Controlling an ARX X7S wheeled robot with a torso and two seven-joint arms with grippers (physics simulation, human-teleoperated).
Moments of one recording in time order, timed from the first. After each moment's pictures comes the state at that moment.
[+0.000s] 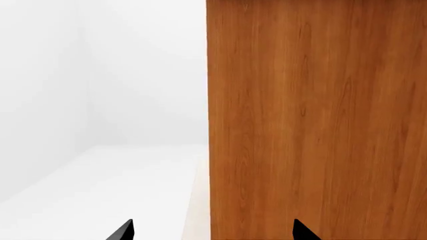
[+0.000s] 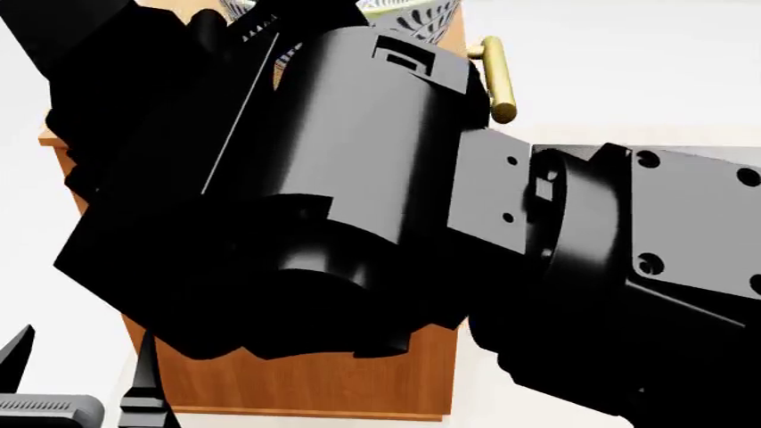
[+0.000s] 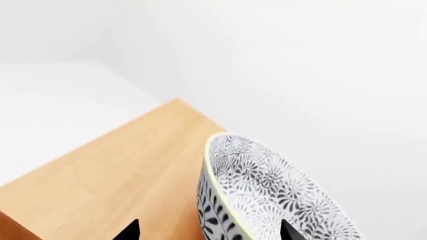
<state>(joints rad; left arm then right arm) -0.11 -0.40 0.34 0.31 -0.36 -0.15 -0.45 1.83 0.18 -1.23 -0.01 1.66 0.91 1.18</state>
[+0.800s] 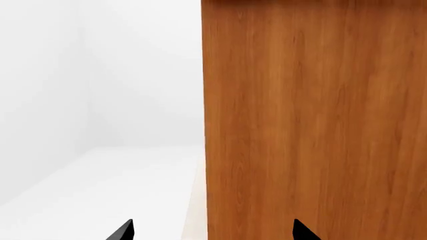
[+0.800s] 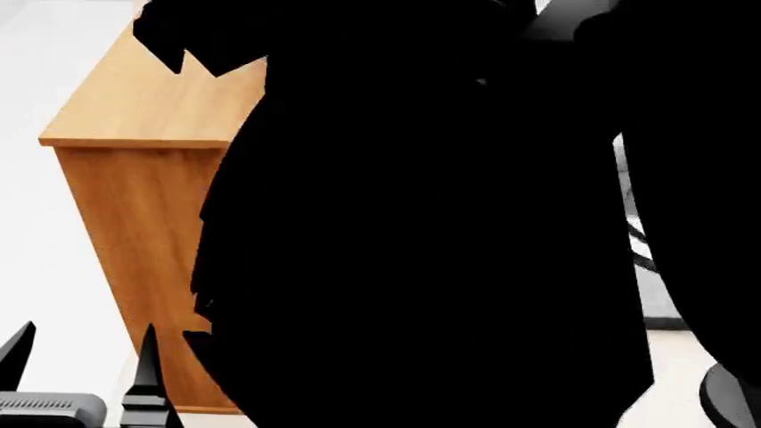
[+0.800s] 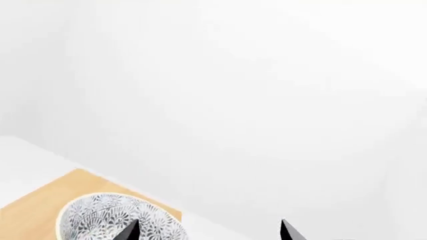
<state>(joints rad) -0.12 -0.40 0.35 0.33 -0.36 -0.17 -0.46 2.10 0.51 -1.09 -0.36 1.98 0.91 1.50</state>
